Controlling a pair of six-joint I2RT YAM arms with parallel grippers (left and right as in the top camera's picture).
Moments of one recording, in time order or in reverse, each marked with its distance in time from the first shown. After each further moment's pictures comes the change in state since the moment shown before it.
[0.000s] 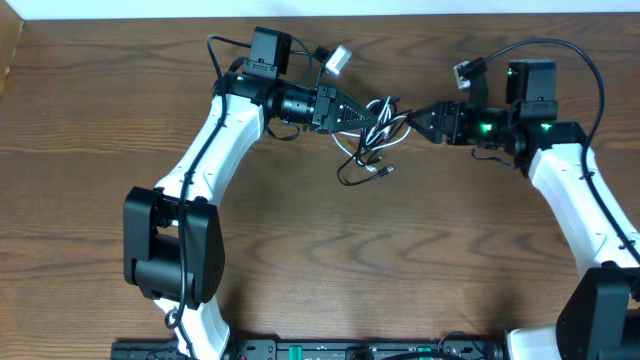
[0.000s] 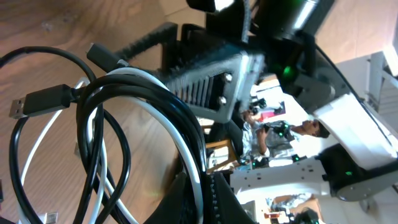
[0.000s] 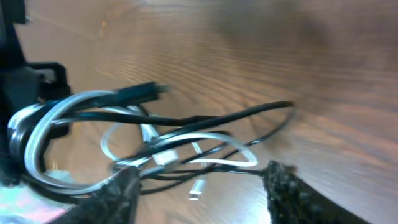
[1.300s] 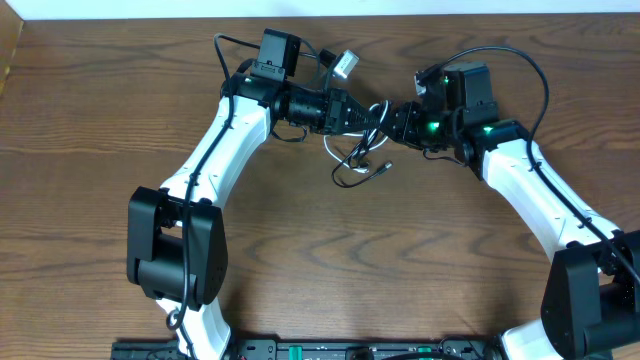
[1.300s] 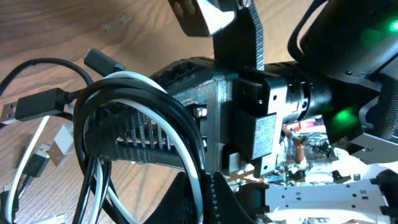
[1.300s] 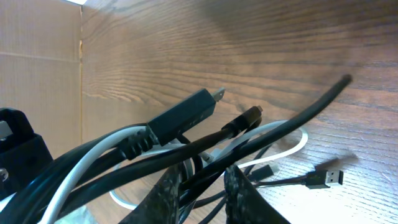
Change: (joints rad) left arm -0.029 0.000 0.000 -0.001 -0.187 -0.004; right arm 0.194 0.090 0.000 0.133 0.204 0.366
